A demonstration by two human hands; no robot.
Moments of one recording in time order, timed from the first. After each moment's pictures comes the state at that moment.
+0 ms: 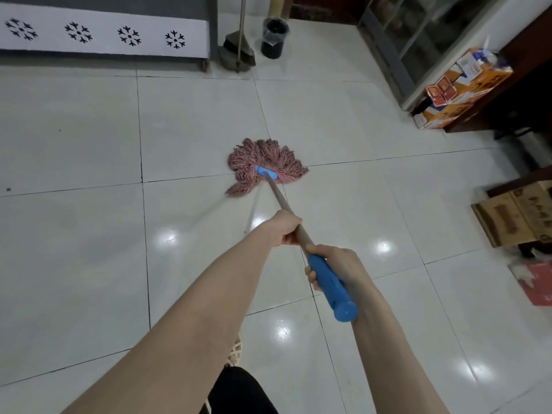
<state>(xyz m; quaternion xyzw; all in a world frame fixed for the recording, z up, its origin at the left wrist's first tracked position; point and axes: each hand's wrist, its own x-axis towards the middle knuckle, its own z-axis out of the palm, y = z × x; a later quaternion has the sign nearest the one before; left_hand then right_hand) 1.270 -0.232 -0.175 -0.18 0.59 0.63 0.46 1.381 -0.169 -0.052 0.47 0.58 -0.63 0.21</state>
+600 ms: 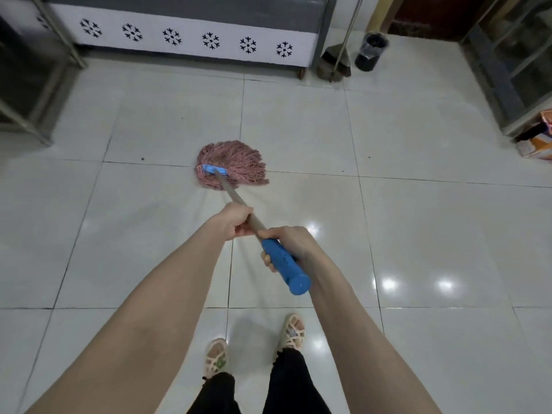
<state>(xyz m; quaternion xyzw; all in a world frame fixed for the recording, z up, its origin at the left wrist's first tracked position) 1.333 -0.589 -0.174 -0.35 0.63 0.64 0.28 1.398 -0.458 -0.066 0.29 0.61 -0.63 0.39</state>
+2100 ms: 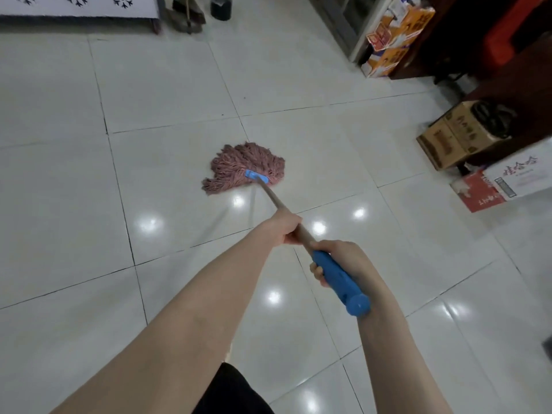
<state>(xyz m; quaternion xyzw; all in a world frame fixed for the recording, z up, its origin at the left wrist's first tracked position) 1.696 -0.187 -0.160 -0.14 0.60 0.60 0.50 1.810 -0.135 -0.029 0.48 0.59 -0.62 0.19</state>
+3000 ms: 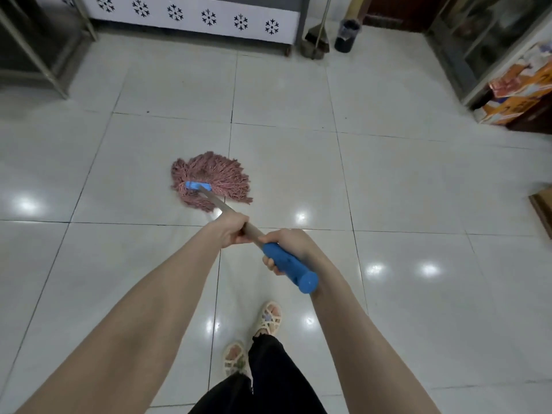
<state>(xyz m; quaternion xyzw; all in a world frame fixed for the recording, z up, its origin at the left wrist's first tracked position) 1.823 -0.509 -0.175 -0.33 0.63 0.64 0.28 1.883 -0.376 -0.060 0.27 0.62 -0.62 0.40</state>
